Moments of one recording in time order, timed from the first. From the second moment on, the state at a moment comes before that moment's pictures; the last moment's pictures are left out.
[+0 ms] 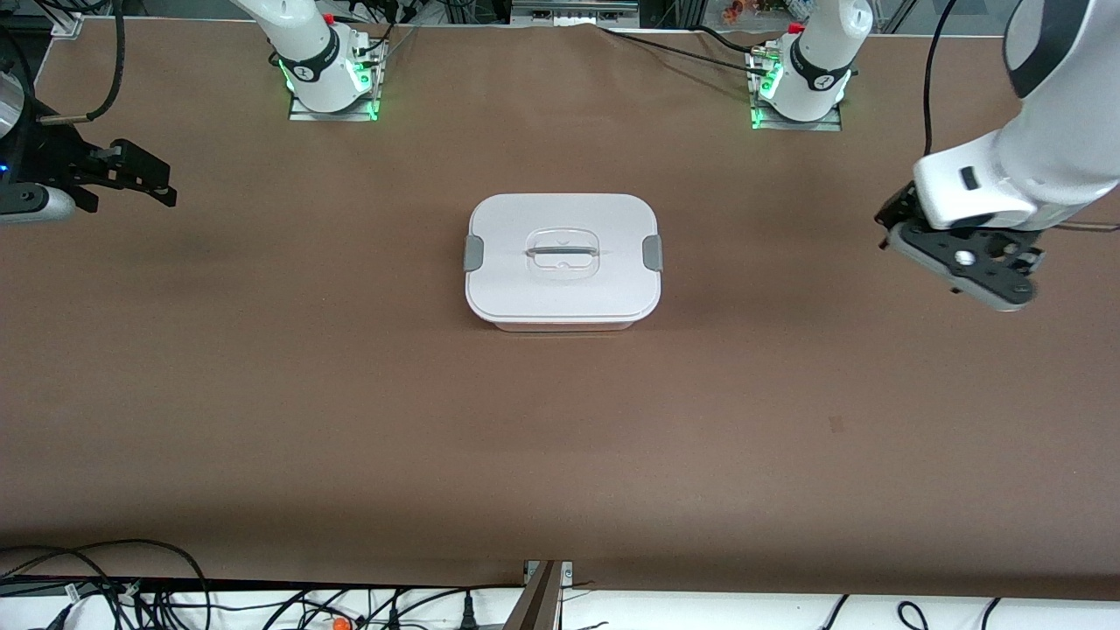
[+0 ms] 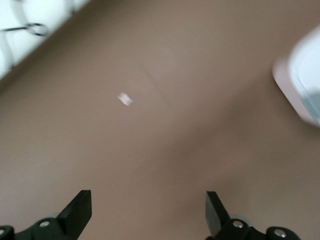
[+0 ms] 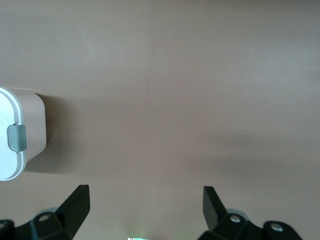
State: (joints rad) left arm -0.08 0.15 -0.10 -1.46 0.12 1.65 0.34; right arm 0.11 0.02 -0.06 -1.54 0.02 1.51 -0.04
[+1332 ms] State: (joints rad) left arm -0.10 0.03 0.03 -1.65 -0.01 1.75 0.00; right arm 0.11 0.02 -0.06 -1.54 0.02 1.51 -0.04
